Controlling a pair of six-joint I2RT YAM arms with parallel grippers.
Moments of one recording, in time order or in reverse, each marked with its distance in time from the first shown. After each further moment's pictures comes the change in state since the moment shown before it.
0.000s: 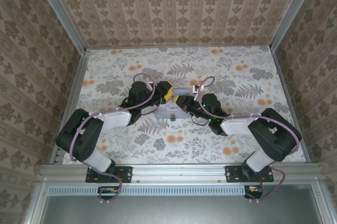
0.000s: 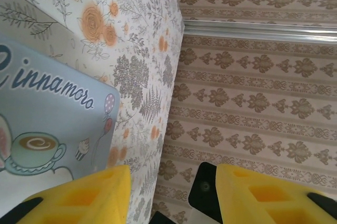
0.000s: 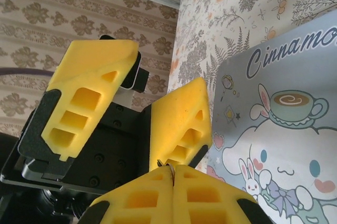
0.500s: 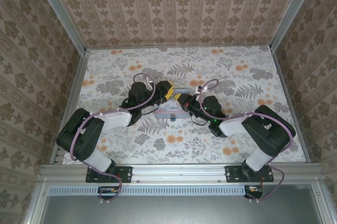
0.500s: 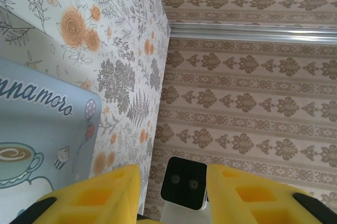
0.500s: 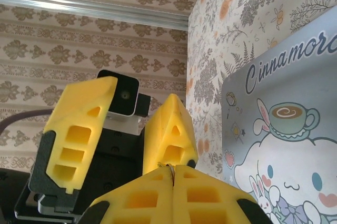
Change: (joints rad) left arm -0.009 0.000 -0.015 0.054 -0.013 -0.001; right arm -0.001 0.063 -0.039 0.173 0.078 0.161
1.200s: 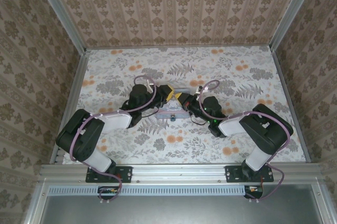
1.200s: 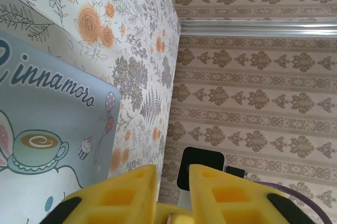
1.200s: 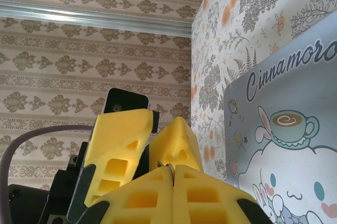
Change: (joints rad) left arm -0.014 -0.006 -0.026 -0.009 -0.018 0.039; right arm 0.000 0.030 -0.003 0.055 0.023 0.037
